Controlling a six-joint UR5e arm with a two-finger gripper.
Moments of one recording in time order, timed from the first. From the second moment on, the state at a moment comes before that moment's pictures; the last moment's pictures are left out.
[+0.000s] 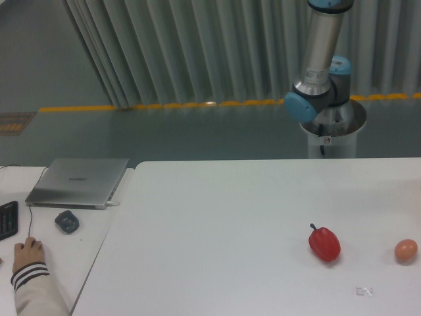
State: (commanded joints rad) arm 3.08 -1.80 -1.61 -1.27 1.63 1.73
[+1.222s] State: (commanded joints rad) arm 2.82 -1.68 -1.62 -1.38 1.55 2.09
